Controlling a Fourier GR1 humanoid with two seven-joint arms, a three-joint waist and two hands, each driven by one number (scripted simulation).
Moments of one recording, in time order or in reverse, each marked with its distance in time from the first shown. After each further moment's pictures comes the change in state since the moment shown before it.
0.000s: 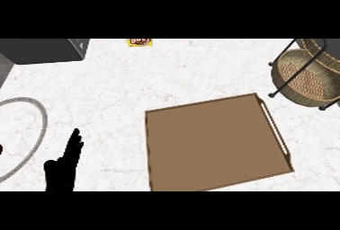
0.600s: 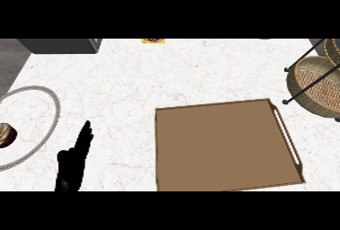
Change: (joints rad) left arm -0.073 -0.013 -0.032 0.030 -0.026 -0.024 0.024; right arm 0.027 -0.219 -0.282 0.208 -0.066 0.146 -0.187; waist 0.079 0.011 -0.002
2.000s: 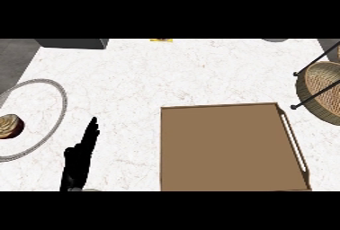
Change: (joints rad) left arm -0.028 -0.022 -0.015 -0.008 -0.030 -0.018 0.010; right arm -0.678 0.269 0.378 0.321 0.381 -0.176 0.116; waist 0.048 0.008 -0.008
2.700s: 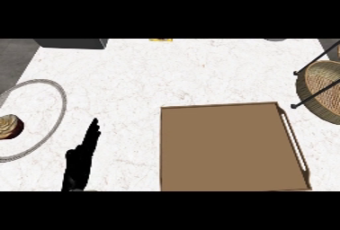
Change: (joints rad) left arm 0.007 -0.007 -0.004 0.013 0.000 0.003 -0.021; right arm -0.138 0.138 -0.125 0.266 -0.089 0.084 0.019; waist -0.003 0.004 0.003
